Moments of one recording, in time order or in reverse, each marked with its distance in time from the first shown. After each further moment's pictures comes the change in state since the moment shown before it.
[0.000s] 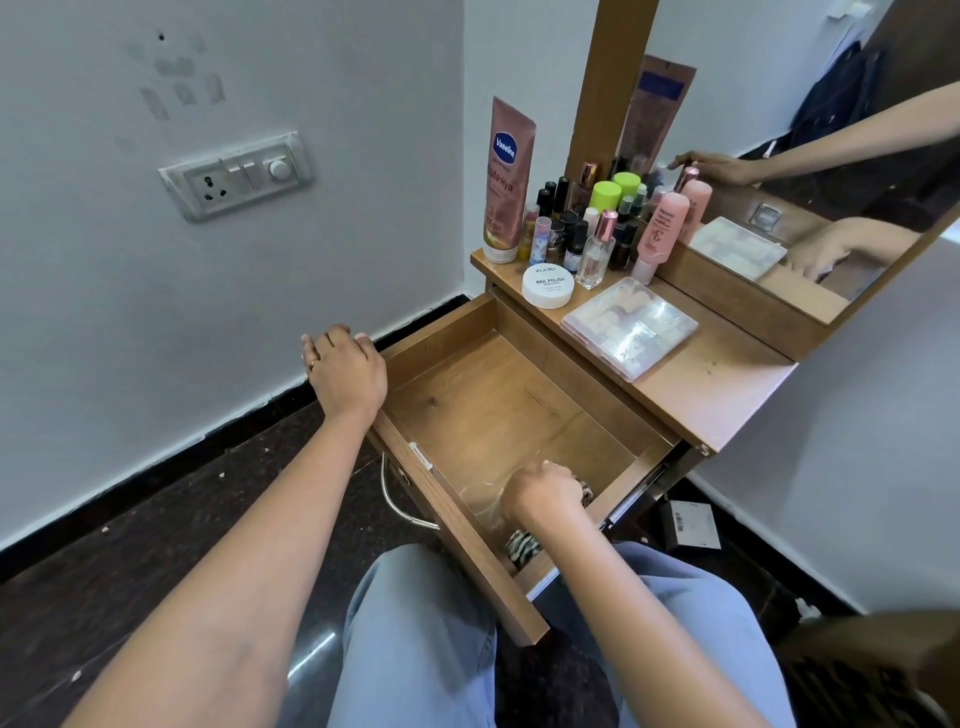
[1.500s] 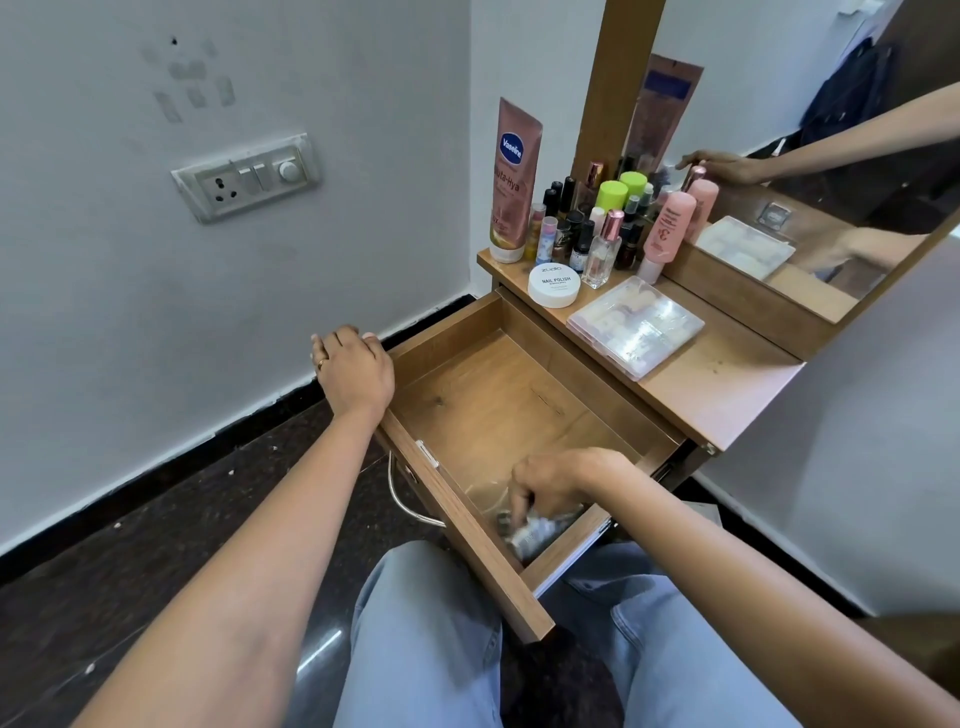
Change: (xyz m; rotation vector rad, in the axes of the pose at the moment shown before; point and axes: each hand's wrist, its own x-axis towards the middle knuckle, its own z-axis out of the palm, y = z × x) left_hand 0.004 -0.008 0.007 0.036 0.016 0.013; right_hand 0.013 0.033 -0.025 -0.063 -0.219 -0.705
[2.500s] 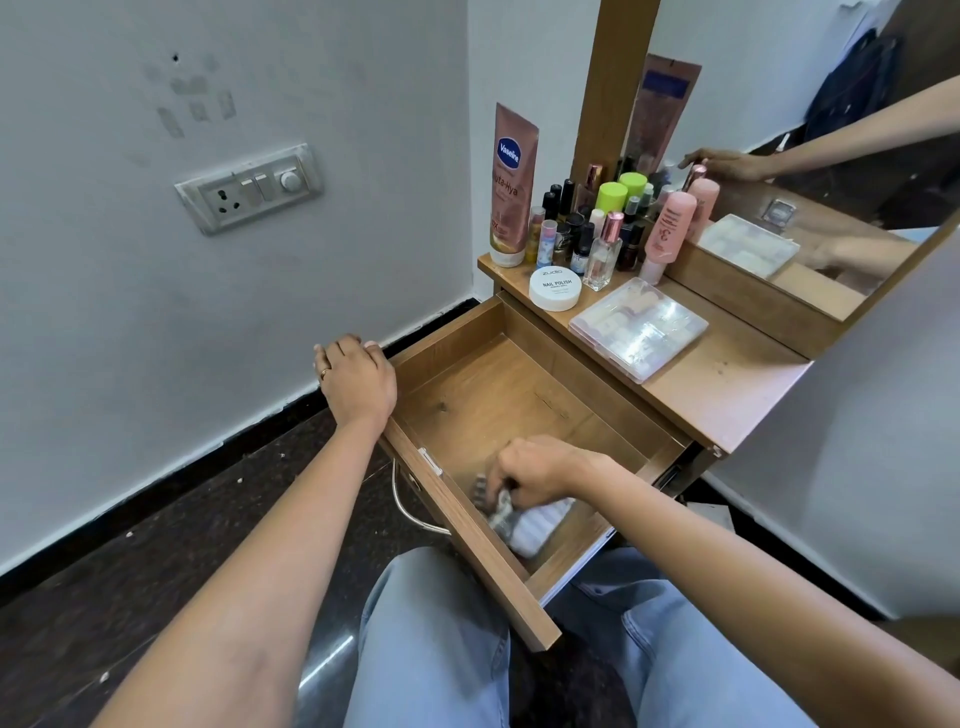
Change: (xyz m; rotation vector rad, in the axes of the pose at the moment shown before) left_hand -0.007 0.006 -0.009 -0.004 -0.021 -0.010; right_hand 0.024 0.004 -0.003 -0.204 0.273 -0.137
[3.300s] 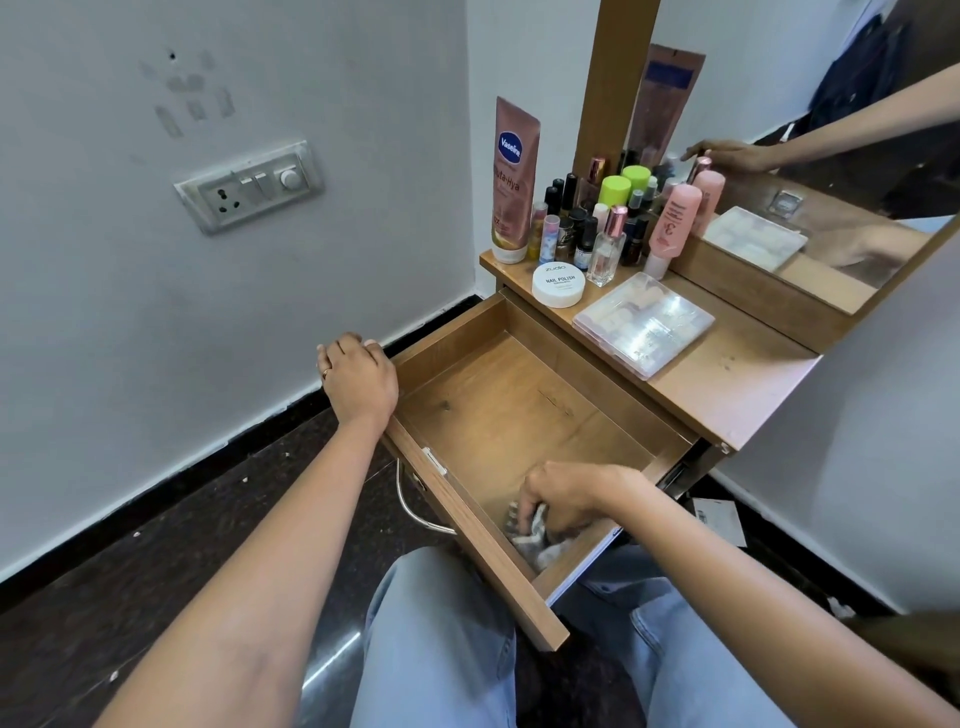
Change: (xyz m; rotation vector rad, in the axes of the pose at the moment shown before) left_hand -0.005 0.008 -0.010 -0.065 -0.014 -0.017; right_hand -0.036 -0.012 0.001 0.241 -0.192 0.177
